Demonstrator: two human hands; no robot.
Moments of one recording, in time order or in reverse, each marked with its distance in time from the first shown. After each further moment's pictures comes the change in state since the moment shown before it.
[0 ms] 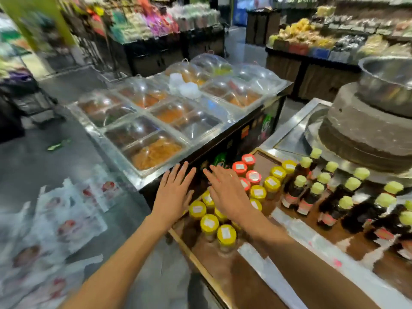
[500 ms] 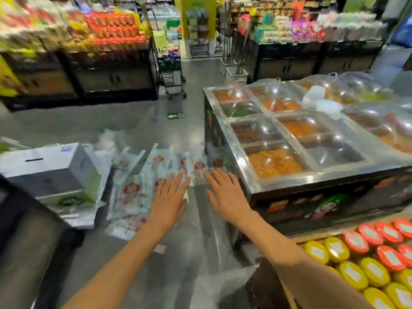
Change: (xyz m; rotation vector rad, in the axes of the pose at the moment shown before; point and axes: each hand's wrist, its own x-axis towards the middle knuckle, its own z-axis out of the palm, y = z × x) left_hand -0.238 -0.282 -0.044 0.095 -0.102 -0.635; right_hand 0.152 -0.332 0.104 0.165 -0.152 -0.498
